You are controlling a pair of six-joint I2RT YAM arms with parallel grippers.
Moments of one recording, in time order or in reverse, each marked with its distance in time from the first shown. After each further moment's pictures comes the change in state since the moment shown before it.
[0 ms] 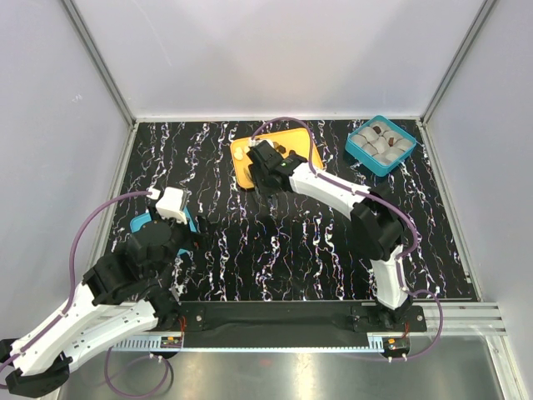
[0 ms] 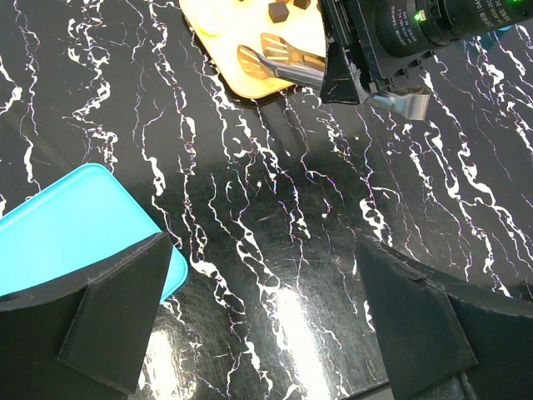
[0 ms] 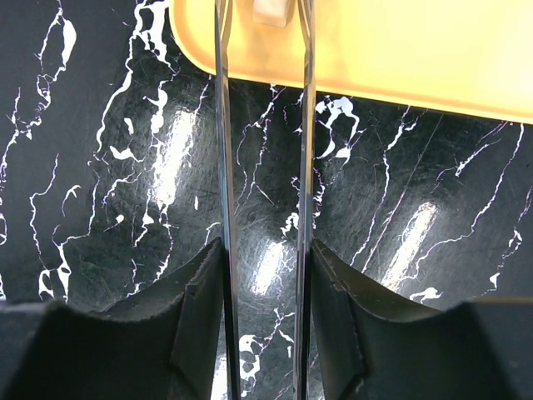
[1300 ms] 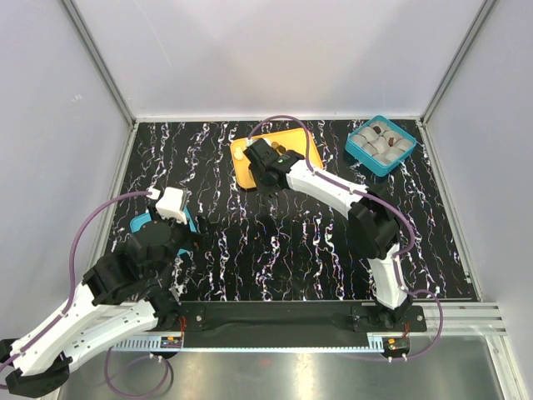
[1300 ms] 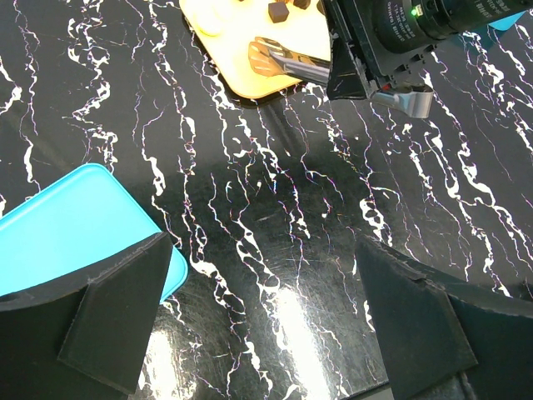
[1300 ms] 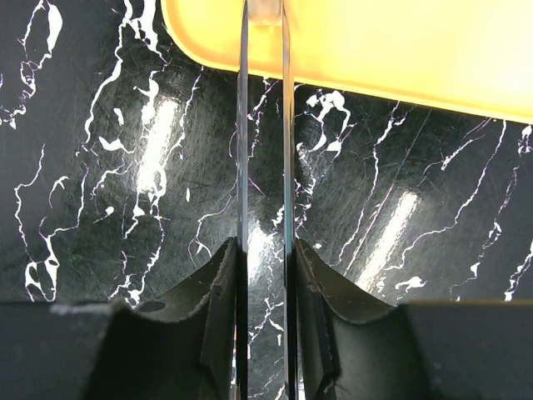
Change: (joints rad) left arm 0.000 0.000 0.000 0.000 0.000 0.000; right arm 0.010 0.033 0.082 -0.094 0.023 -0.024
